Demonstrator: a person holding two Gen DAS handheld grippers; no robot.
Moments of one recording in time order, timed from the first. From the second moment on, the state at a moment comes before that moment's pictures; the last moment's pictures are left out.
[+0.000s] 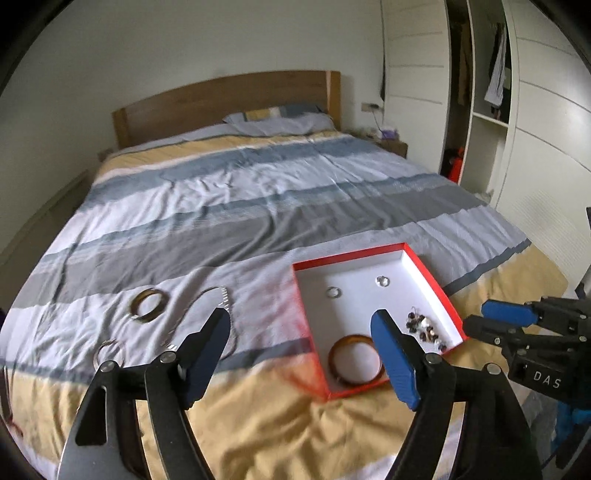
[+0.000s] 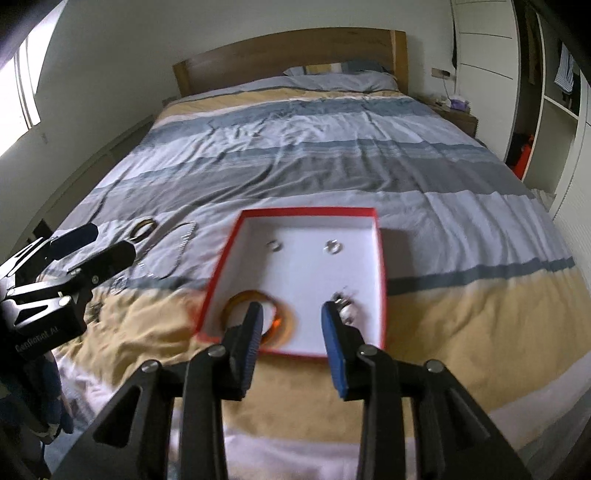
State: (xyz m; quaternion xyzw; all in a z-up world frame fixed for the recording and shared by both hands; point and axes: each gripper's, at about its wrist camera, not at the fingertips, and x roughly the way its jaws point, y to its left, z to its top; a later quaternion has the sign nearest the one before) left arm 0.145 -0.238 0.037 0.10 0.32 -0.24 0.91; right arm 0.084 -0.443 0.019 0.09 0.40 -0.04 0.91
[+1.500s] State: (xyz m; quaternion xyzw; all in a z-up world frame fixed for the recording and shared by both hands) left arm 0.115 0.111 -0.045 -0.01 0.40 -0.06 0.91; right arm 0.091 -0.242 -0.009 0.05 0.44 0.07 0.89
